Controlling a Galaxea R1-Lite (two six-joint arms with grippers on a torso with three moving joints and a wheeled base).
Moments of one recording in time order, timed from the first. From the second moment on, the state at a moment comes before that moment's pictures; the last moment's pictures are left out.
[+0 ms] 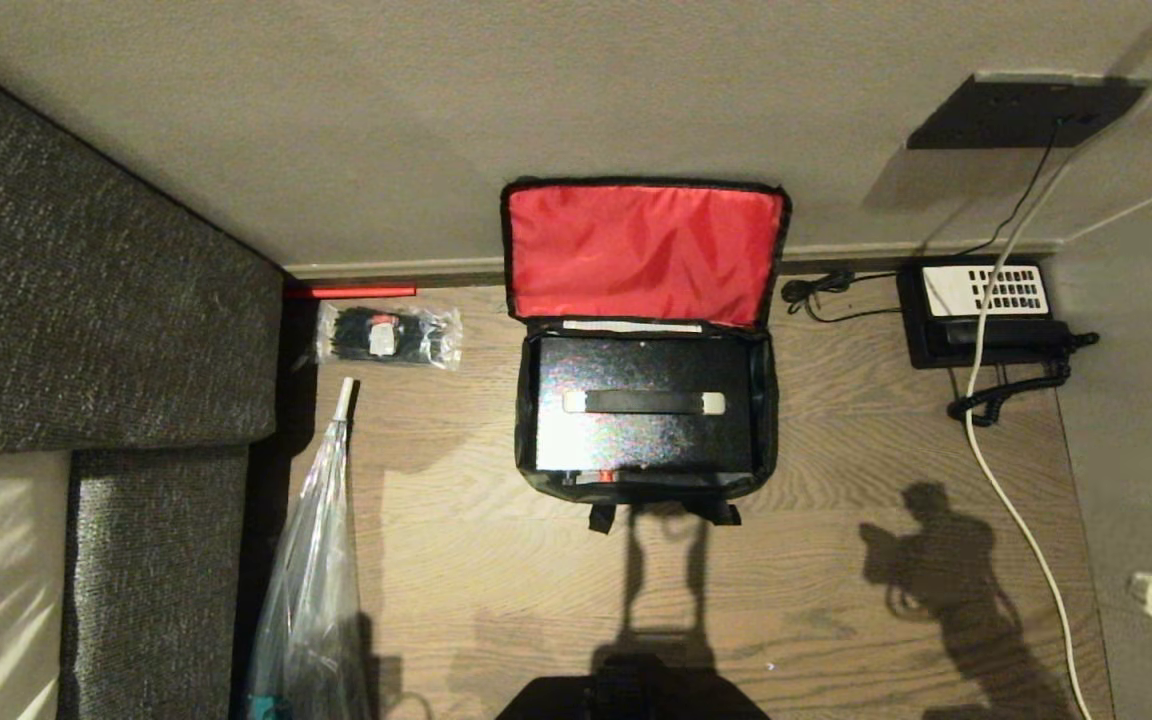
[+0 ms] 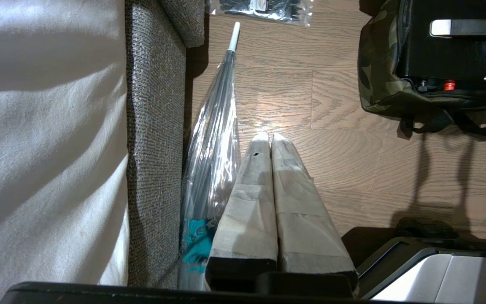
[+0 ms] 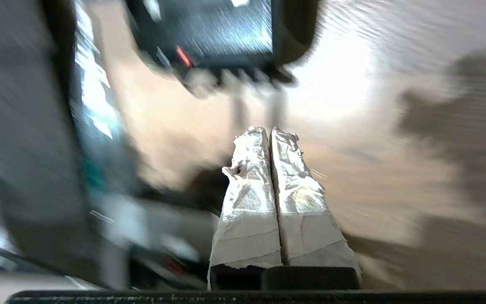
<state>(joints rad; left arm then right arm) 0.00 0.00 0.00 0.00 0.01 -0.02 0.05 0.65 -0.34 -0.08 0.32 0.21</state>
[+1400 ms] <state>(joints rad) 0.00 0.00 0.00 0.00 0.01 -0.02 0.00 0.01 0.00 0.00 0.02 -0.07</state>
